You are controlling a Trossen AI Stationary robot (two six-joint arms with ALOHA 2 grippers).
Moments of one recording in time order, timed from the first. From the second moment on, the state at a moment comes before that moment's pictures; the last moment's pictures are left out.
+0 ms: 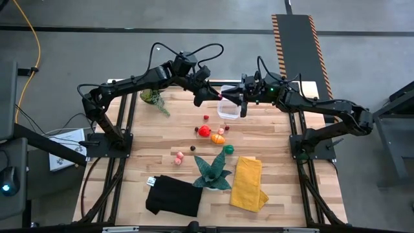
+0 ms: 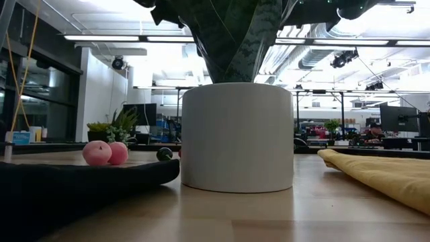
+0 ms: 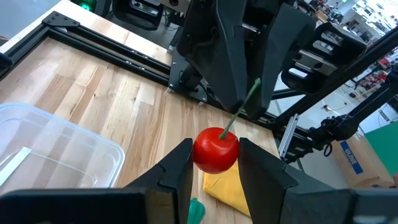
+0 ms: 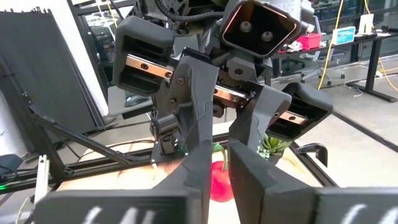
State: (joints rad) left arm 0.59 1.68 1.51 -0.32 0.67 -0.24; right arm -0.41 1.26 0.89 0.35 -0.35 0.14
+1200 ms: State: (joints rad) left arm 0.59 1.68 1.51 -0.30 0.64 -0.25; right arm -0.42 1.26 0.89 0.35 -0.35 0.13
